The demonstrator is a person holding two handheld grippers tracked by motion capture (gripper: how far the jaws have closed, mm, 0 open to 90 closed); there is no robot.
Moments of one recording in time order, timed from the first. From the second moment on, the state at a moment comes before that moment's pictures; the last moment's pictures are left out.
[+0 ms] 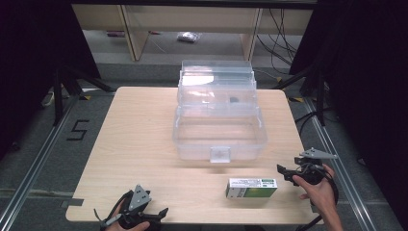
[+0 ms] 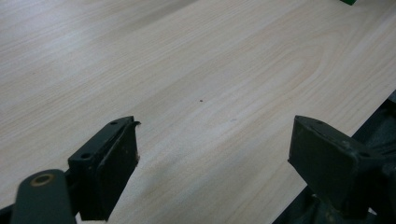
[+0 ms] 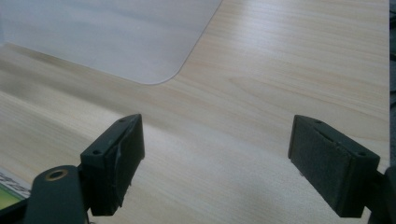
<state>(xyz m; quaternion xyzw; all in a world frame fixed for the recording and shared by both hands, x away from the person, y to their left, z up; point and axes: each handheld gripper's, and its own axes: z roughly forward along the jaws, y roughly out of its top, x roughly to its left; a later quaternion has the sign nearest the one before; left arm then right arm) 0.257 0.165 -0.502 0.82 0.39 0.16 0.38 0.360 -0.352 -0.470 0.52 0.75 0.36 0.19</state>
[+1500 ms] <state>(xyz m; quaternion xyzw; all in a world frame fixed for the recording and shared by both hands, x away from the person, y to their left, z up) 0.258 0.165 -0.503 0.82 0.40 0.16 0.38 0.331 -0.257 -0.415 0.27 0.90 0.34 0.09</state>
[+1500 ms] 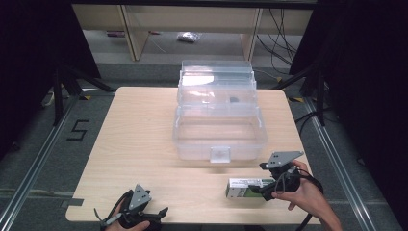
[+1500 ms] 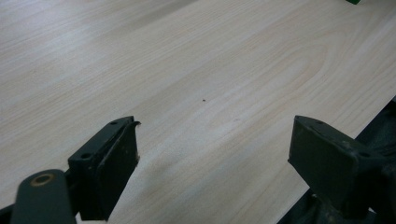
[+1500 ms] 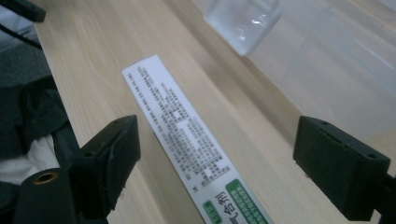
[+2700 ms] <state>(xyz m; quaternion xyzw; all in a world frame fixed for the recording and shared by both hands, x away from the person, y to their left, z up) 0.258 0.165 -0.504 0.82 0.40 0.16 0.38 0.343 -0.225 -0.427 0.20 0.95 0.23 0.07</state>
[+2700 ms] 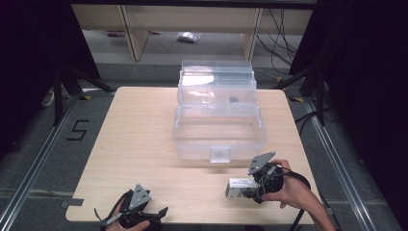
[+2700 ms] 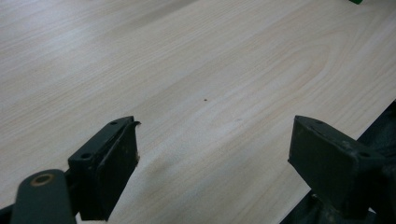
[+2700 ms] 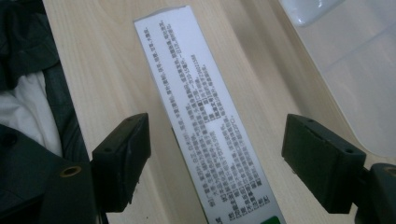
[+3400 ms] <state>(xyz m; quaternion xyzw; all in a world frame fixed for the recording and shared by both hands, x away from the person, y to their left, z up) 0.258 0.164 -0.504 0.82 0.40 0.16 0.38 0.354 -0.220 -0.439 0.16 0.97 0.15 0.04</state>
